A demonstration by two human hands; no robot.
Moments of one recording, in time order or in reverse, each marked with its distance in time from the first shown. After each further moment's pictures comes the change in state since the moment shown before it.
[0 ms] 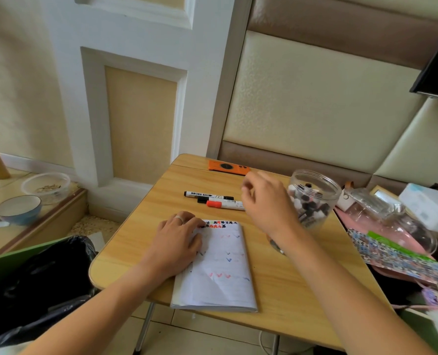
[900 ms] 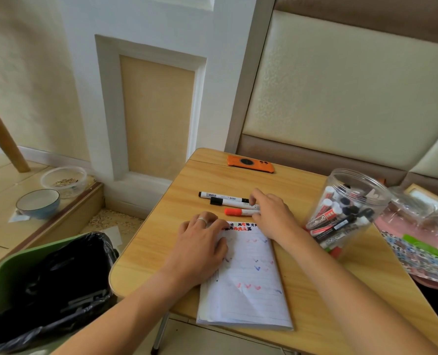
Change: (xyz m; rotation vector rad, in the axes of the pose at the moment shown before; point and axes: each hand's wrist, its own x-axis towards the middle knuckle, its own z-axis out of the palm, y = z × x) left_hand 0.001 -0.002 0.004 -0.032 0.067 0.052; right_hand 0.016 0.028 0.090 -0.099 -0.394 0.205
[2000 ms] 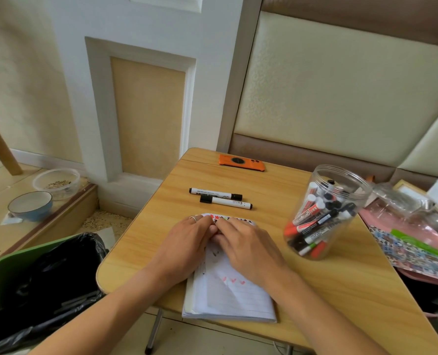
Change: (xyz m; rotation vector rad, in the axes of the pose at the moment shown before) left_hand 0.000 0.002 -0.006 -0.173 0.156 0.205; right_hand -0.082 -0.029 0.012 -0.031 0.281 -0.491
